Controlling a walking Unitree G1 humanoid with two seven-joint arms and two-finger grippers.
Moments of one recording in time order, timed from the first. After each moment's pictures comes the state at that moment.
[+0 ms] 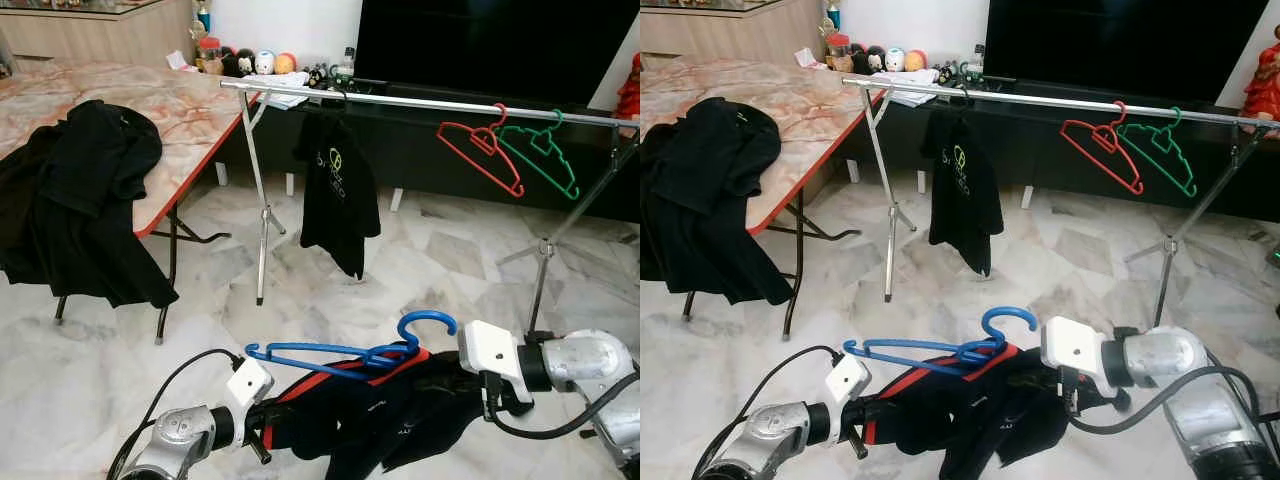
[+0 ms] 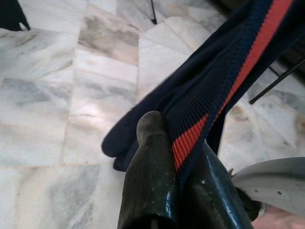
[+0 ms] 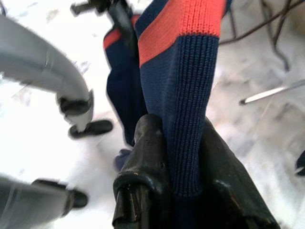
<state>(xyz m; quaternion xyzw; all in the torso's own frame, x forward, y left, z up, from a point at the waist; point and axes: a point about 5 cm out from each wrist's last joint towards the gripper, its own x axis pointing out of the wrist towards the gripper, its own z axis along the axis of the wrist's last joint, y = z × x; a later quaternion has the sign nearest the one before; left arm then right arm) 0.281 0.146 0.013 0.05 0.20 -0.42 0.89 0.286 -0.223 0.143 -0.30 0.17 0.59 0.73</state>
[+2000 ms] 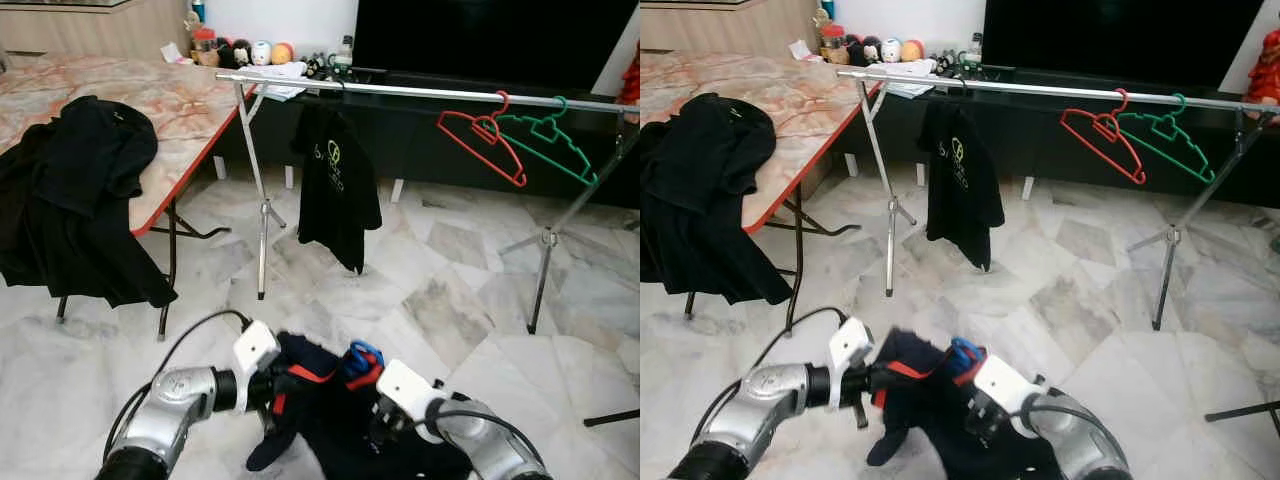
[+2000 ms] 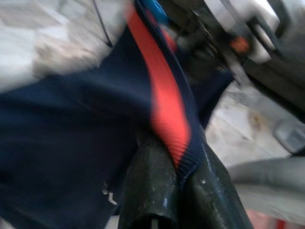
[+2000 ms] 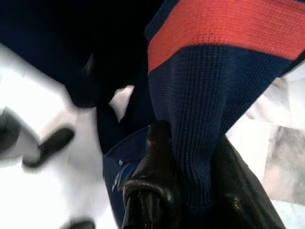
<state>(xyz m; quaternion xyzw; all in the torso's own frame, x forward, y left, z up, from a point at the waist) 0.284 0.132 0.064 0.03 0.16 -0.53 0.83 0.306 -0.148 0.025 -0.27 0.26 0.32 0.87</state>
